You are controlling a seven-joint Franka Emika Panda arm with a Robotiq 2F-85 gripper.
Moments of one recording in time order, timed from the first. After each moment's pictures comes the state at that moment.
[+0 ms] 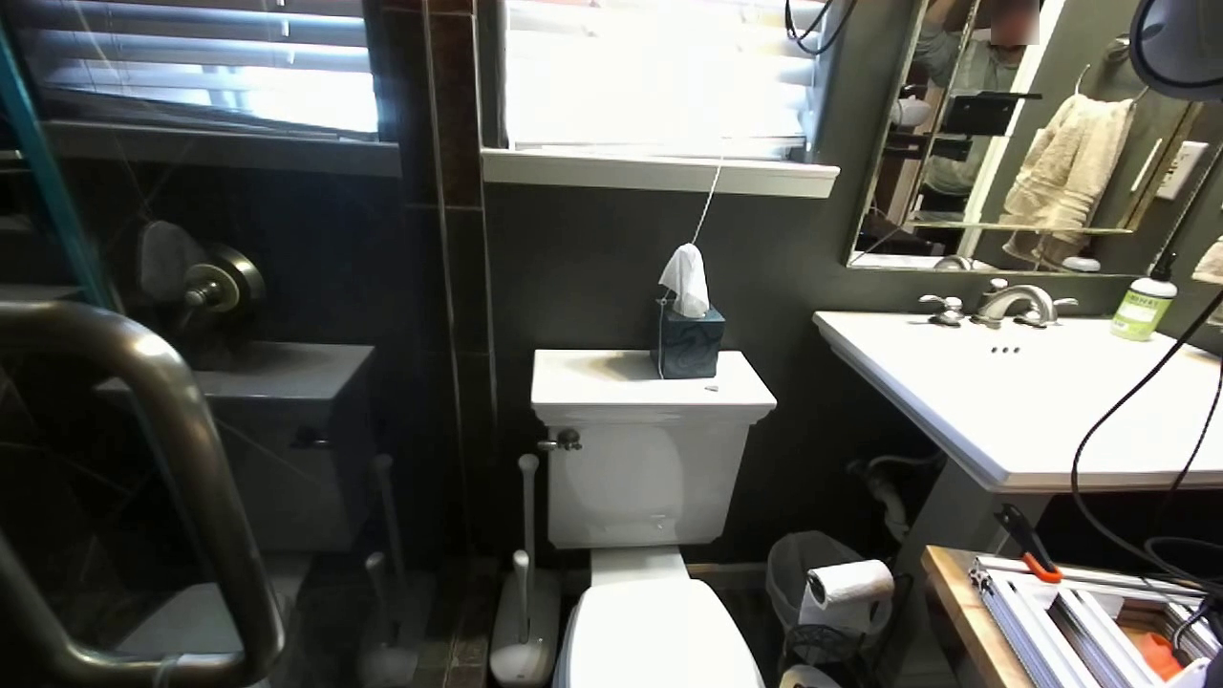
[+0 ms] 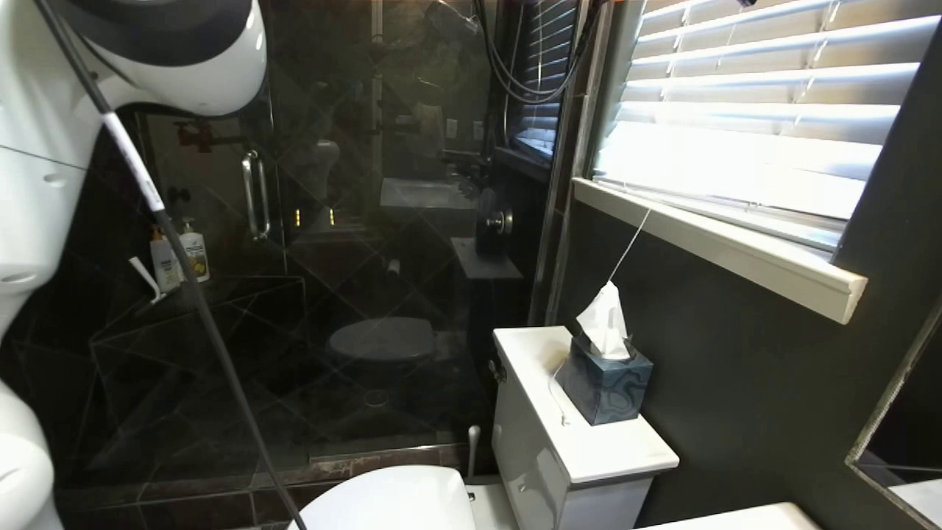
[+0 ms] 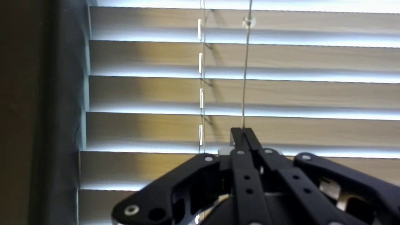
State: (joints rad) arm -0.49 0.42 -0.72 -0.95 -0.09 2.40 0.38
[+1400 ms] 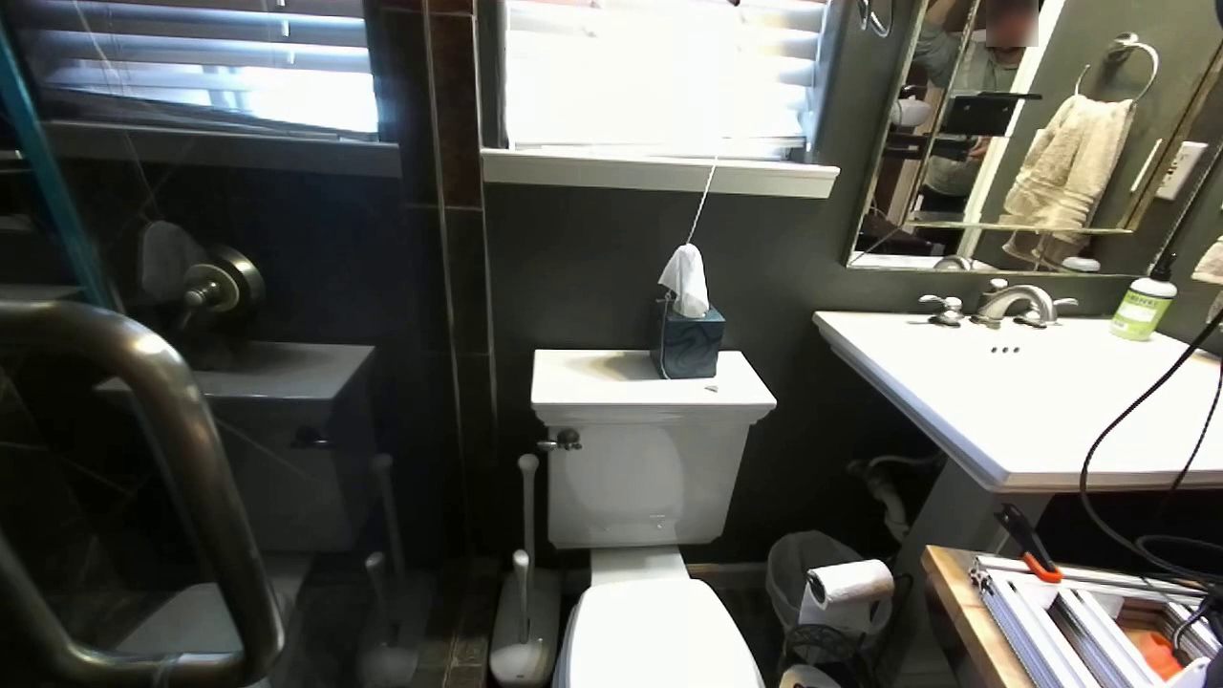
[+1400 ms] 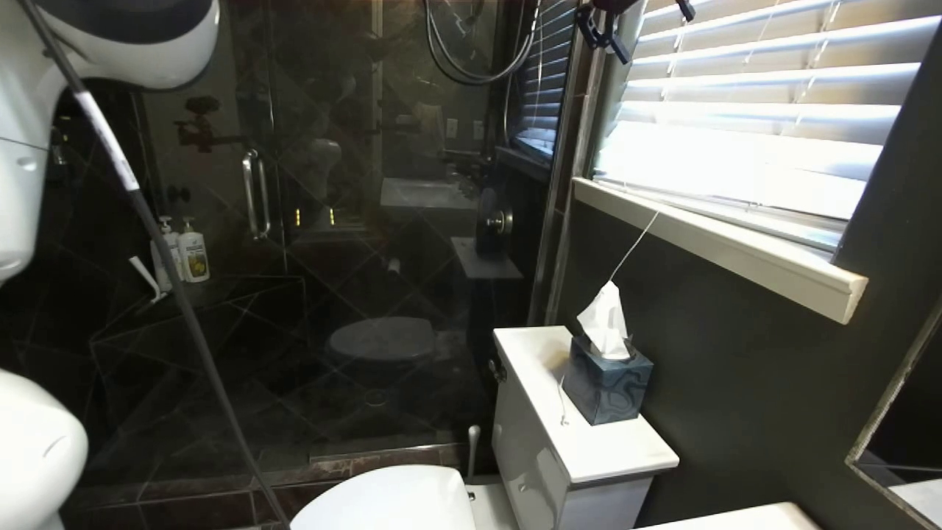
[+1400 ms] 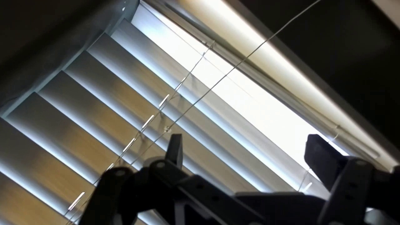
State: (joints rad) arm -0.29 0.33 -0.72 -1.00 -0.23 1.98 -0.17
